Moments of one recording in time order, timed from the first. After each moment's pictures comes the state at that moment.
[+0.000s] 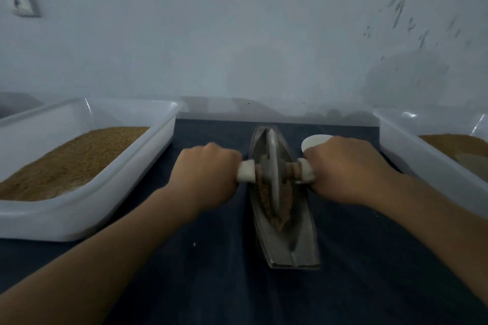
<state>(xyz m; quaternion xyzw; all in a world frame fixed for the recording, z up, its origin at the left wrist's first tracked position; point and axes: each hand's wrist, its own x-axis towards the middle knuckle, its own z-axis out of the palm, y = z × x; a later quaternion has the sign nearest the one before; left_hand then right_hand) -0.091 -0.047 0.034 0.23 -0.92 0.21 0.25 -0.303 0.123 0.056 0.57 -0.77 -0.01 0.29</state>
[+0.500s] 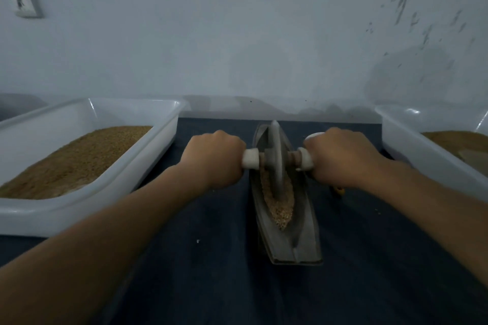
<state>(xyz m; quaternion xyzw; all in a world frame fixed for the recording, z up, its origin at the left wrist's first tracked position) -0.114 -0.062 0.051 0.27 -0.94 0.14 0.16 -0.313 0.105 0.065 0.57 -0.79 -0.01 0.22</state>
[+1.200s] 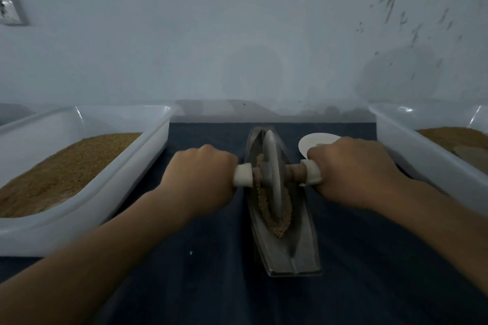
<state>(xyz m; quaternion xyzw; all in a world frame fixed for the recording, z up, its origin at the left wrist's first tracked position) -0.092 -0.049 0.042 0.23 -0.93 0.20 0.21 -0.310 0.133 0.050 0.56 -0.73 0.03 0.40</state>
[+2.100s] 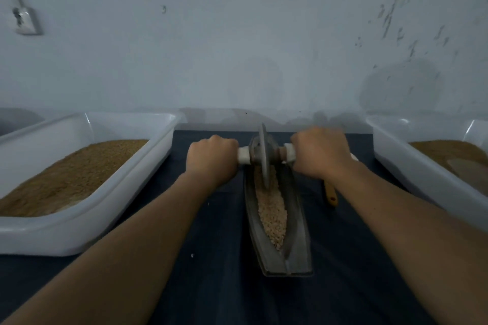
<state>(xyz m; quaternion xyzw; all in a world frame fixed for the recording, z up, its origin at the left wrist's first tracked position) -0.145 -0.072 0.053 0.35 -0.90 0.14 0.21 -0.313 0.071 0.079 0.51 -0.82 -0.02 0.25</state>
